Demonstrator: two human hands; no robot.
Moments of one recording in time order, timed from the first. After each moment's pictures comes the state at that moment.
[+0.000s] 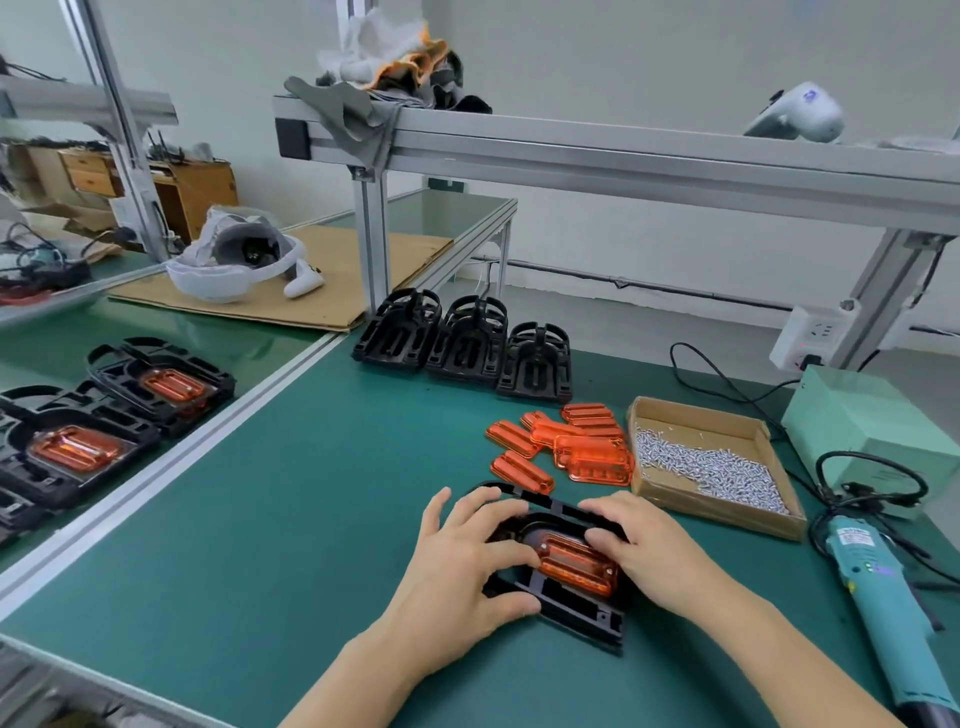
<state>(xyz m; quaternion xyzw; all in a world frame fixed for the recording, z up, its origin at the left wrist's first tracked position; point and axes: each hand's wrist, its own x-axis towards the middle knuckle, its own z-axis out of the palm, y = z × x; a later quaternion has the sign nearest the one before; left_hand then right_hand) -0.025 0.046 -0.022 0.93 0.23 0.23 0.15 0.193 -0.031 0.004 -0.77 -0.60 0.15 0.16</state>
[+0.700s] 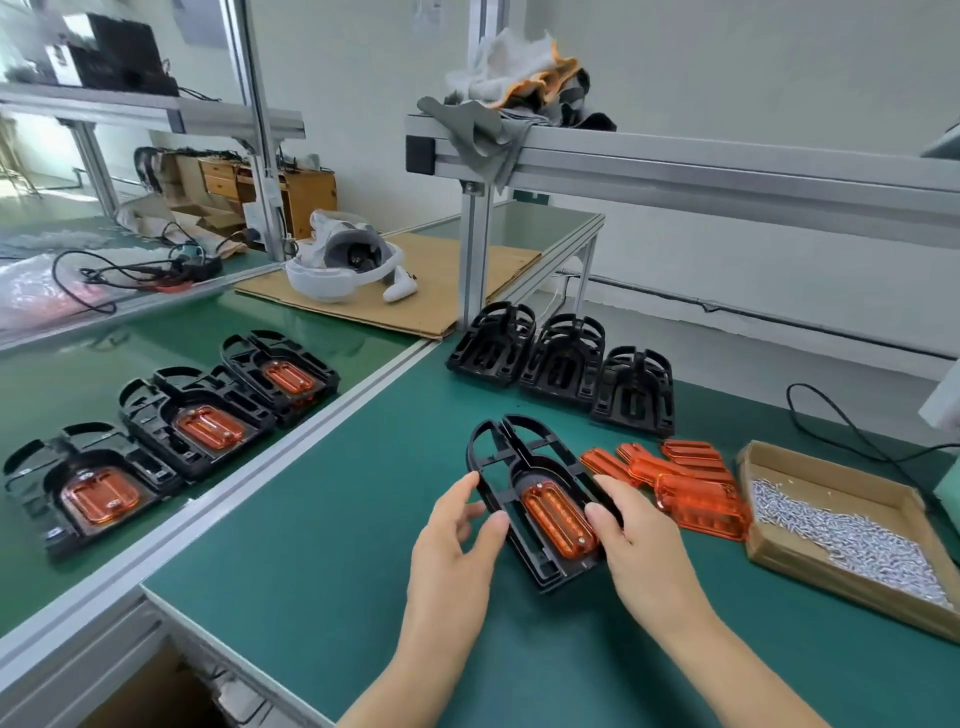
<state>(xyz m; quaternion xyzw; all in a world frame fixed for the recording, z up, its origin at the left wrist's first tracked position) -0.066 0.063 -0.014 0.56 0.46 0.47 0.51 0.106 0.029 0.007 -0.71 -0.56 0.14 0.39</state>
